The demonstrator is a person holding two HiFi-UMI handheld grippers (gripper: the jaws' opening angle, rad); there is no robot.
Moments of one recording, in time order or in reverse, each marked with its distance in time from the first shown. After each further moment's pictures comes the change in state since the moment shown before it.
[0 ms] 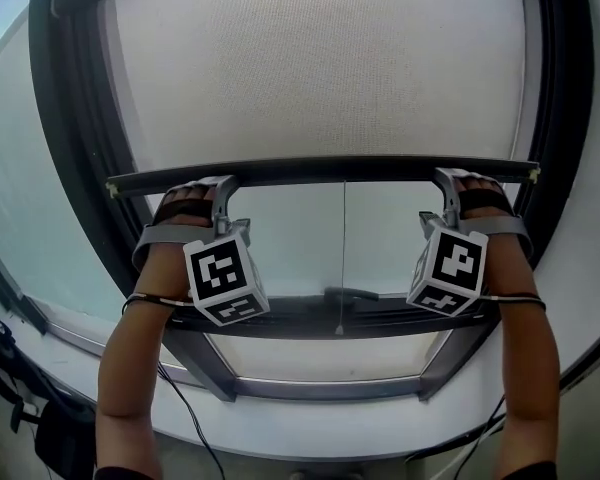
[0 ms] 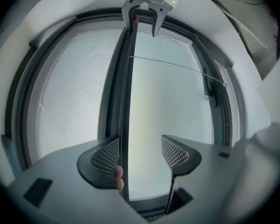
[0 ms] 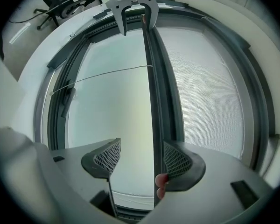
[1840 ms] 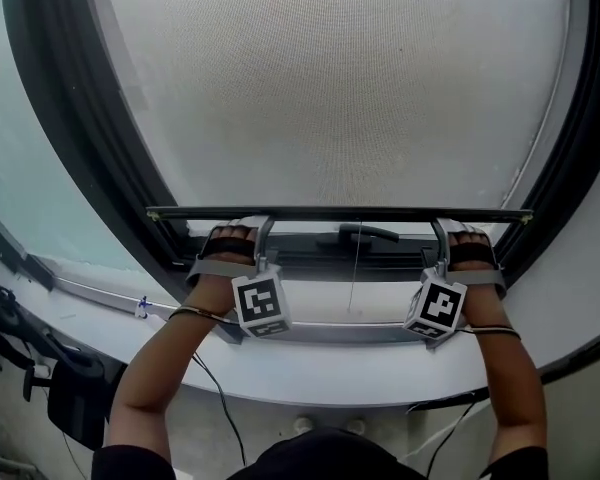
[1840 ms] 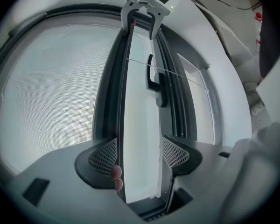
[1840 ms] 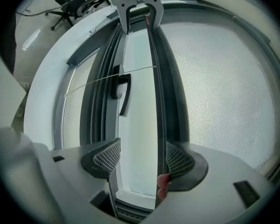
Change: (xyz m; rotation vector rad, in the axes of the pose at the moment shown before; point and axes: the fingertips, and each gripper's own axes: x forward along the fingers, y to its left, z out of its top) left arm 0.030 -0.235 -0.005 0.011 -0.046 -0.256; right arm 0.022 0.238 -0.002 -0.023 -0.003 0.201
